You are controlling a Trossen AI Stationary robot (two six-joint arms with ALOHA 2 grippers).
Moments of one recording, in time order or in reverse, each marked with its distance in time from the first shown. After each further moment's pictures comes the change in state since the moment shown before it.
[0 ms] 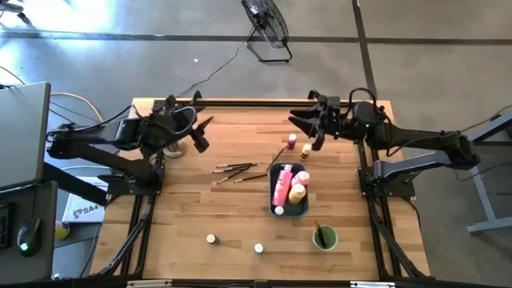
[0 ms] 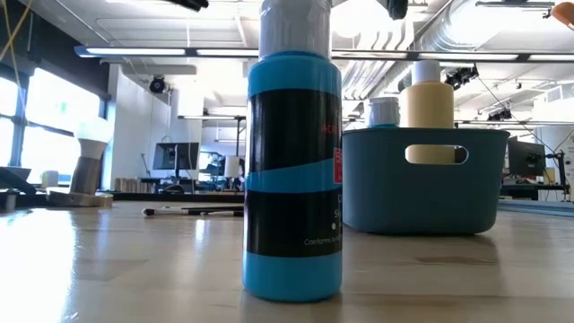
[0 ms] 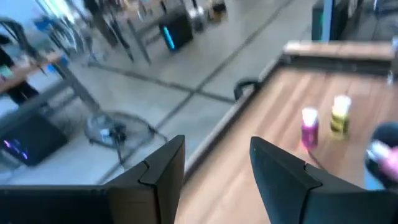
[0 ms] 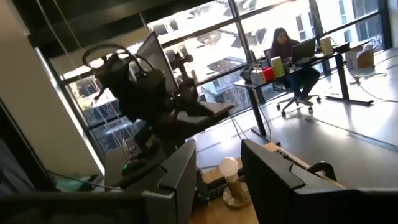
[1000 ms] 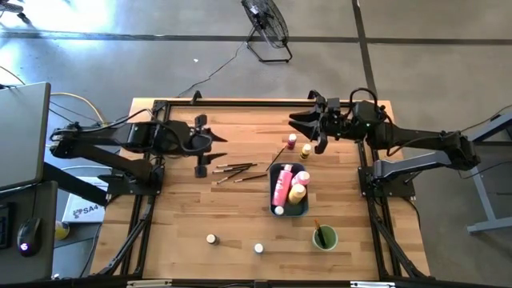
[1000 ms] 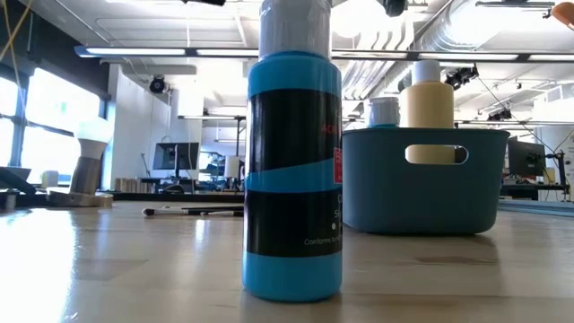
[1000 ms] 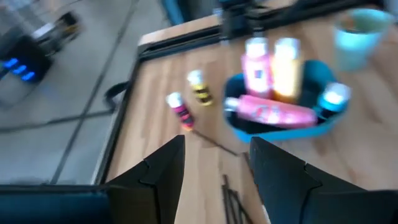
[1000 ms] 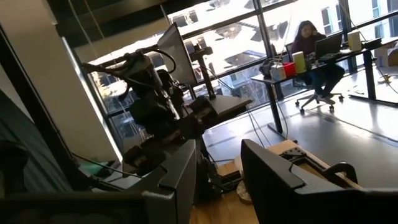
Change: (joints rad) left arm 0.021 0.070 -0.011 0.003 0.585 0.245; right arm -0.006 -0.004 0.000 -0.003 -0.098 -0.015
